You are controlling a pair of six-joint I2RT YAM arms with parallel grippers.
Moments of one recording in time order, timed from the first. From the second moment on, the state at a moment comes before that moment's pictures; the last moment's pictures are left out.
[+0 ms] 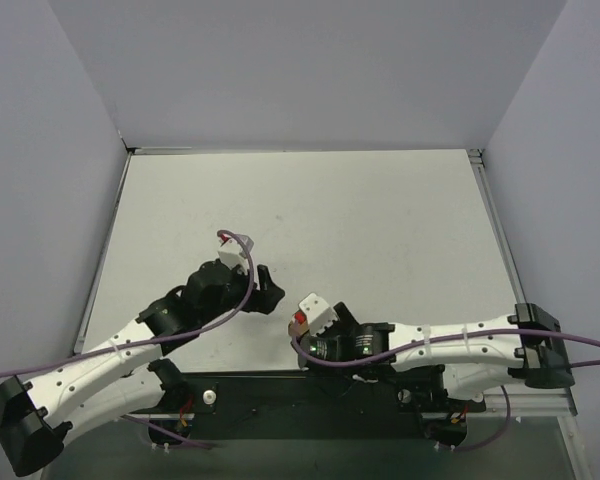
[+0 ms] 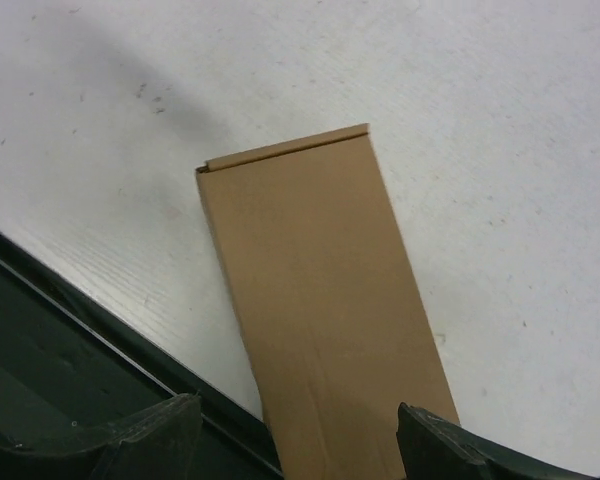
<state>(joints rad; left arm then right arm) -0.89 0.84 0.56 -0.19 -0.13 -0.58 1.50 1.26 0.87 -0.81 0.62 0.71</state>
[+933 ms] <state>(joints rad) -0.47 0.89 0.78 -0.45 0.07 -0.34 0.80 1.72 1.05 -0.45 0.53 0.28</state>
